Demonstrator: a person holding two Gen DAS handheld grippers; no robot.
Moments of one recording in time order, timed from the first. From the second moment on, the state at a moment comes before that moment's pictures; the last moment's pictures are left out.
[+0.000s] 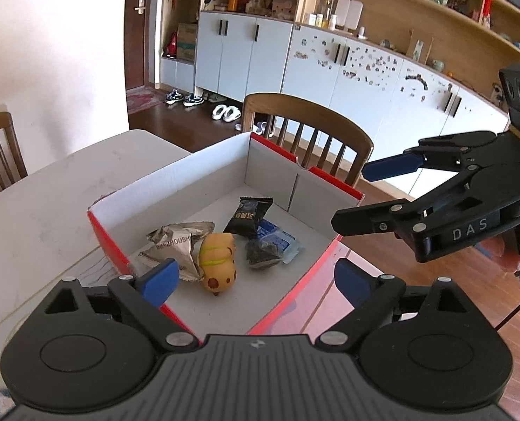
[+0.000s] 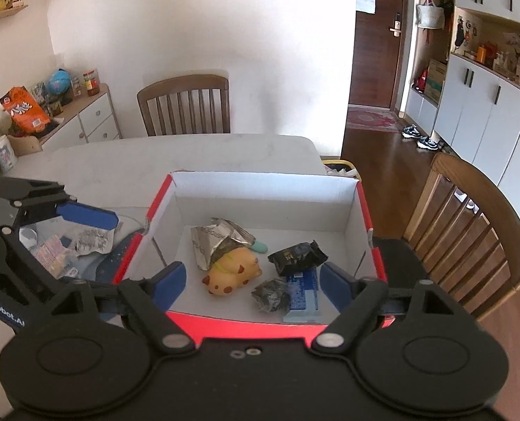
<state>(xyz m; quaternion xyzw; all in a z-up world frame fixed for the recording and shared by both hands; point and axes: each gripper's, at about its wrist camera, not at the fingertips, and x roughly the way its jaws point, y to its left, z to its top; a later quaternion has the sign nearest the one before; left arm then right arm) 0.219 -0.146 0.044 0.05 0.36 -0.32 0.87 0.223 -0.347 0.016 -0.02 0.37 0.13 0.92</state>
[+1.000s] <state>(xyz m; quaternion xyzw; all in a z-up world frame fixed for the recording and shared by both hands) 0.153 0.043 0.044 -0.01 0.31 -0.21 0.93 0.187 -0.184 -0.001 -0.03 0.35 0.16 0.92</state>
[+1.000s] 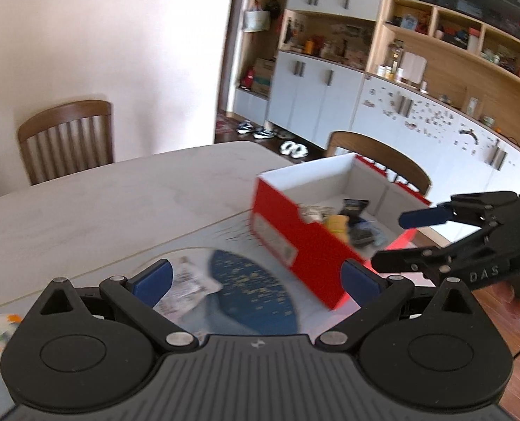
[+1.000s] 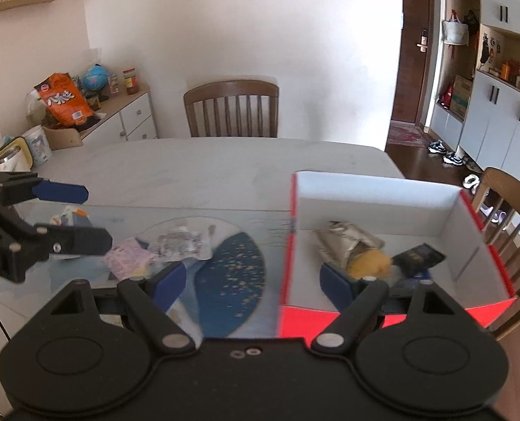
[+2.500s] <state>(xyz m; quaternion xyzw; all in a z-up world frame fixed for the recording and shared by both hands) 0.226 0.239 -0.069 -0.17 0.45 0.14 0.86 0.222 -0.052 -0.085 -0.08 0.41 0.19 0.89</state>
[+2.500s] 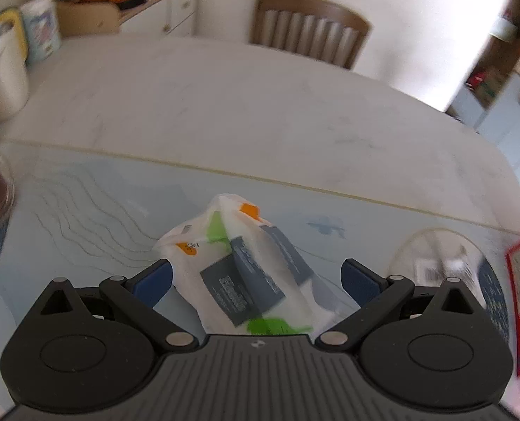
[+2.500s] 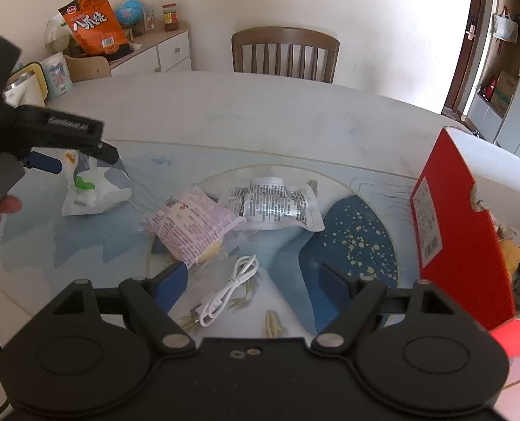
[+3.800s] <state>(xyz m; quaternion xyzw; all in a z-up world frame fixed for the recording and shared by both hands) 0.249 0.226 -0.102 -0.09 0.49 0.17 0.85 0.242 -0.068 -0.129 -0.08 0.44 0.16 0.88</state>
